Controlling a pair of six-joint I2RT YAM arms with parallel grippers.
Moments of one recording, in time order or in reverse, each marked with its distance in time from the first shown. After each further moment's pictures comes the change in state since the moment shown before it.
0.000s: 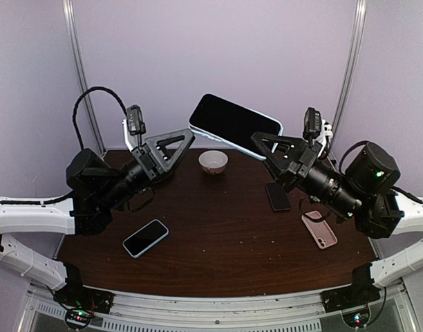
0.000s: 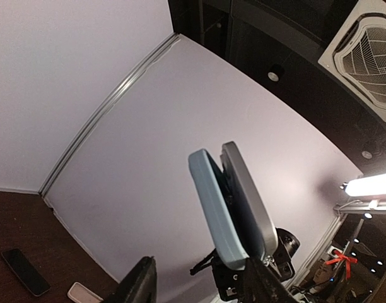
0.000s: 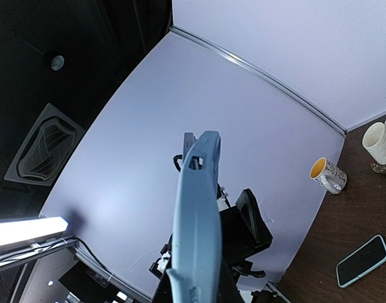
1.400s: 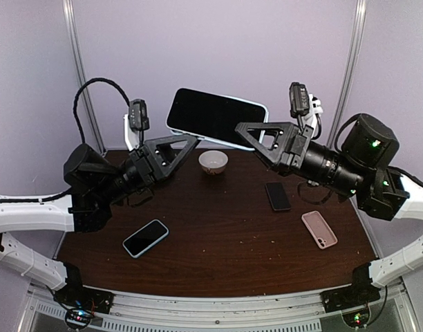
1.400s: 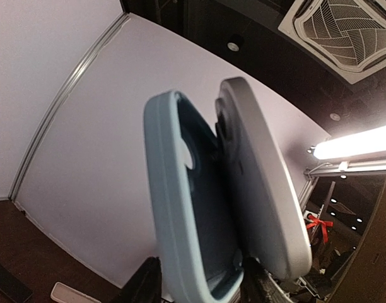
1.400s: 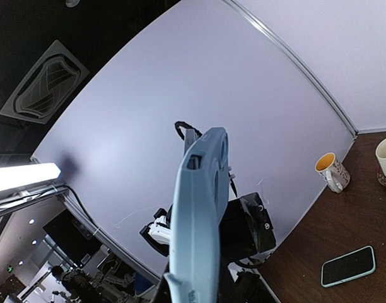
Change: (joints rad) left arm 0.003 0.006 0.045 -0.001 0.176 0.050; right arm -0.039 0.078 0.220 -0.216 -0.229 -0.166
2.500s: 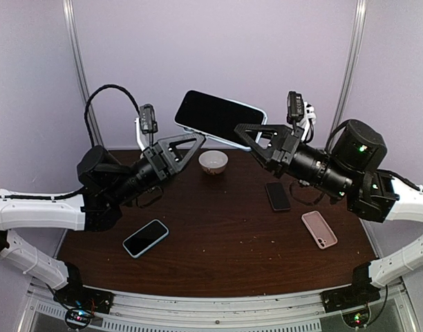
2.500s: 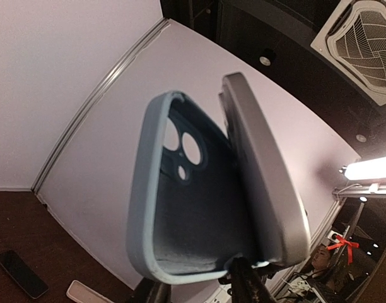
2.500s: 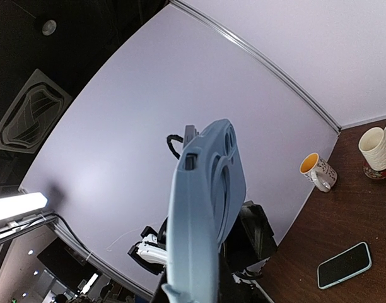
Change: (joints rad) left arm 0.028 0.095 -0.005 0.021 -0.089 -0.040; right arm -0.039 0.027 -0.055 0.072 0.045 0.102
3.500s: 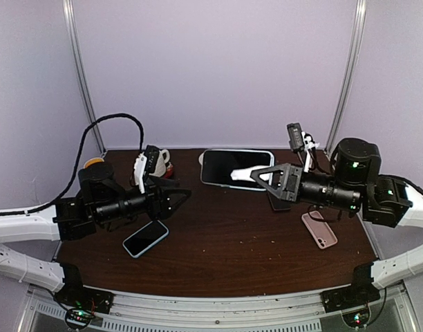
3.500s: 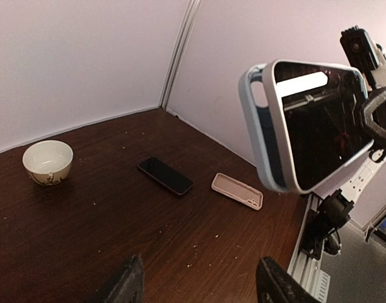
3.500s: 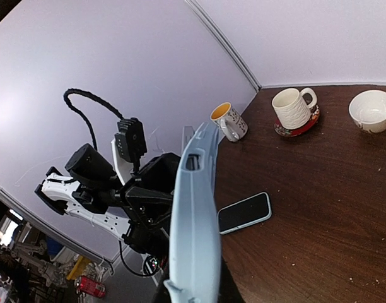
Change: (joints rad) left arm 0.032 -0.255 -0.139 -0.680 -0.120 0.449; right arm -0.064 -0.136 -0.095 -0.420 0.005 -0.203
